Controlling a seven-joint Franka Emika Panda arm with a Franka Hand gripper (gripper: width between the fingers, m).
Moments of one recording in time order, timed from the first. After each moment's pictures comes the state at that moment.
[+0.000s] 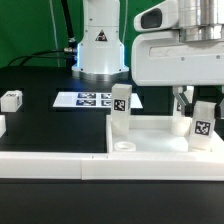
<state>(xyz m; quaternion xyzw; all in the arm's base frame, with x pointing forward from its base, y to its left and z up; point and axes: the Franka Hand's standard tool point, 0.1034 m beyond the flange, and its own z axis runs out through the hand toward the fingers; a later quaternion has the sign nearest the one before) 0.642 0.110 0.083 -0.94 0.32 -0.06 0.07</state>
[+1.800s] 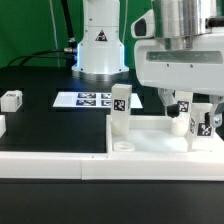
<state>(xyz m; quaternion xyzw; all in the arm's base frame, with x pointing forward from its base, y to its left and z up) 0.629 0.101 0.072 -0.89 0.46 -0.02 0.08</state>
